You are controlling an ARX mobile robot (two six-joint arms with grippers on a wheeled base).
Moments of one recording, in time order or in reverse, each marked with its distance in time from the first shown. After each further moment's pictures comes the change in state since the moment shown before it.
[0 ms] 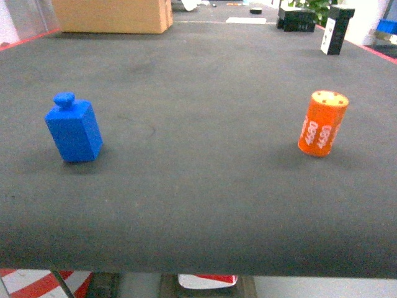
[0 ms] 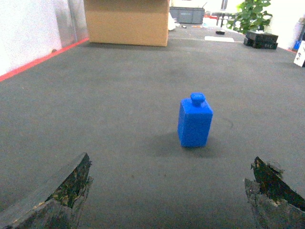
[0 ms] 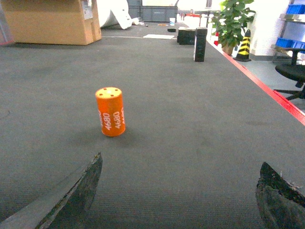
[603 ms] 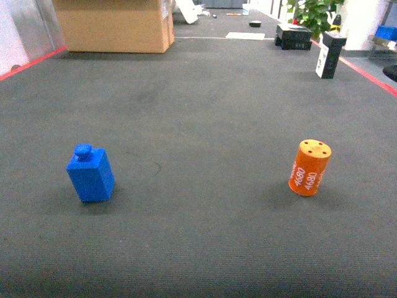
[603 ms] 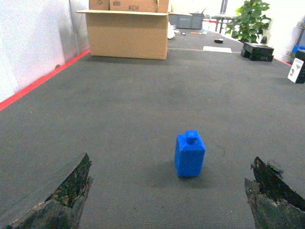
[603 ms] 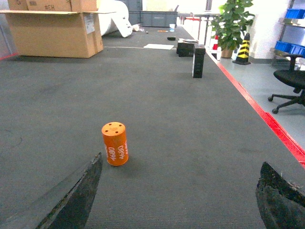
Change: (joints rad) left arm 0.000 0.000 0.000 0.000 0.001 0.000; right arm 0.000 0.000 0.000 0.001 0.000 0.001
